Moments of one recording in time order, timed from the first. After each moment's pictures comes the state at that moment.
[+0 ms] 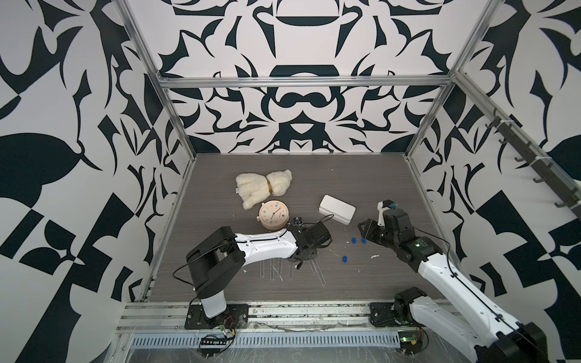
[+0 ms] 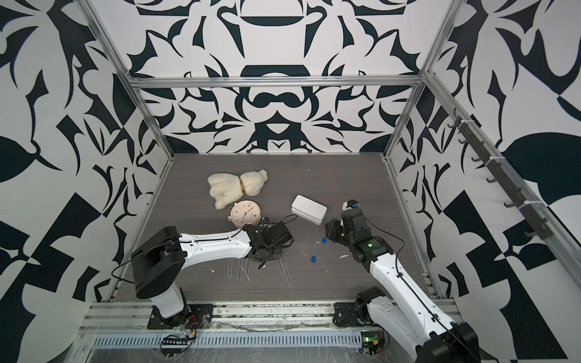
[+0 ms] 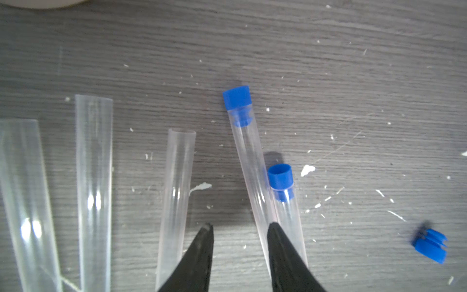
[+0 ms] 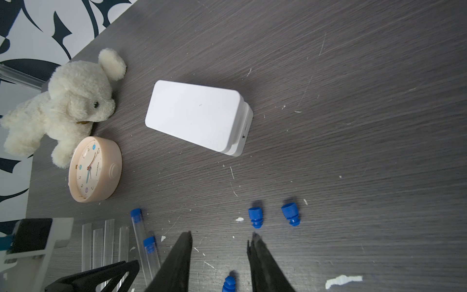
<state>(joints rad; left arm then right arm) -1.10 1.75 1.08 -0.64 -0.20 -1.12 0.33 0.88 0.58 -0.47 -0.07 0.67</state>
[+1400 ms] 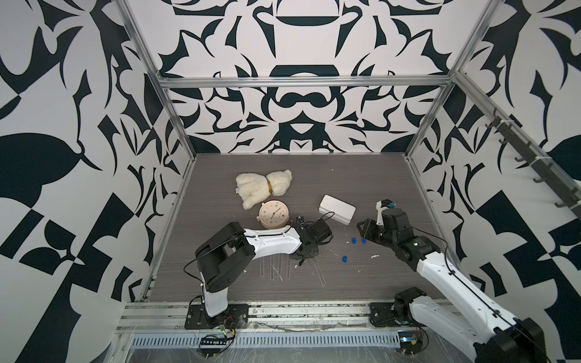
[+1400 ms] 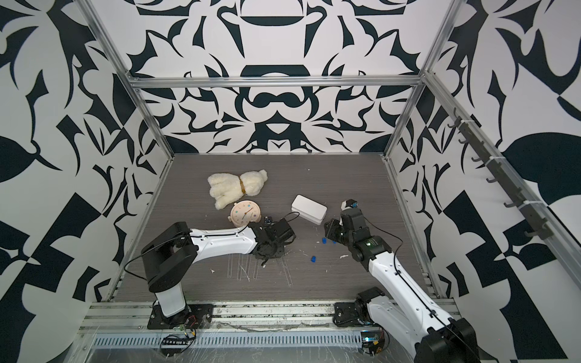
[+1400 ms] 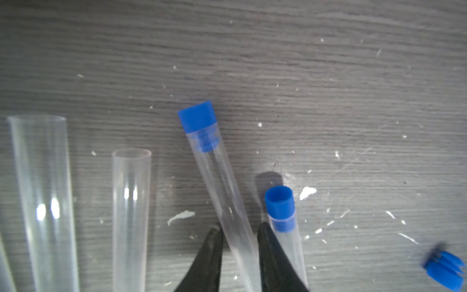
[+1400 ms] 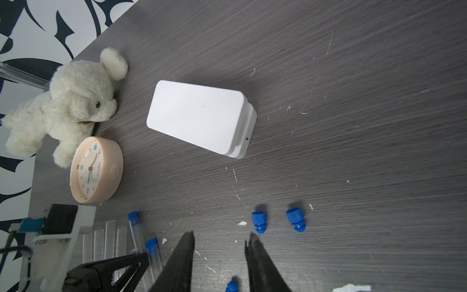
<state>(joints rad) -1.06 1.82 1.12 -0.62 -0.15 -1.08 0.33 0.90 0.57 -0.43 -0.08 0.67</state>
